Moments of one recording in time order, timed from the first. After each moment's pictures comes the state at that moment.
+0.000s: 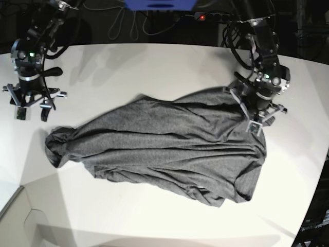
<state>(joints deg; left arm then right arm) 5.8 0.6 -19.3 98.0 13.0 -32.2 39.6 -11.2 -4.1 37.9 106.7 -5.9 25.9 -28.4</state>
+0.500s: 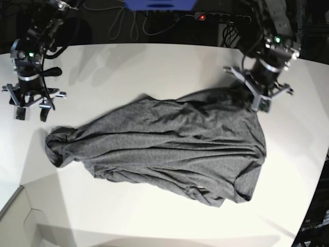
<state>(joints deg) 22.7 0.2 -18.7 116.6 -5.3 -31.7 39.5 -11.2 -3.9 37.9 106.7 -5.9 25.9 -28.2</state>
